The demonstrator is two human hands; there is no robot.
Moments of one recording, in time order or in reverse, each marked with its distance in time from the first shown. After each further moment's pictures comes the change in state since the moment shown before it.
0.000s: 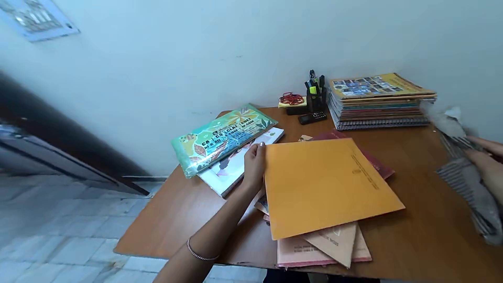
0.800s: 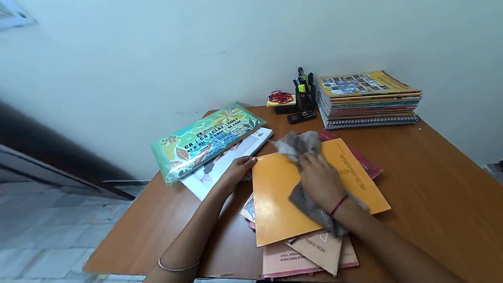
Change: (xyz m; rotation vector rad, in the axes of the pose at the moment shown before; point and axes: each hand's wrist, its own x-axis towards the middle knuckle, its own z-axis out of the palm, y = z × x) left_hand 0.022 -0.009 -0.027 0.268 -0.329 -0.308; right_hand -0.086 -0.091 0.151 -0.338 -0.748 -0.510
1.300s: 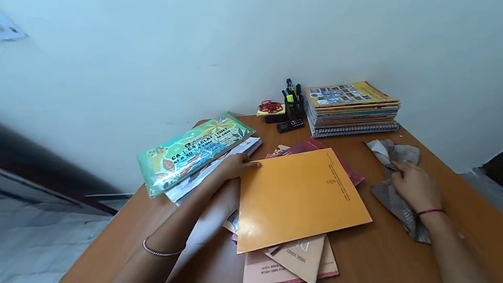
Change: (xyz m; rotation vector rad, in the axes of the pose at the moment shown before) left_hand 0.026 0.062 0.006 0.873 -0.183 0.106; right_hand -0.063 0.209 -0.053 -0.028 0.365 0.529
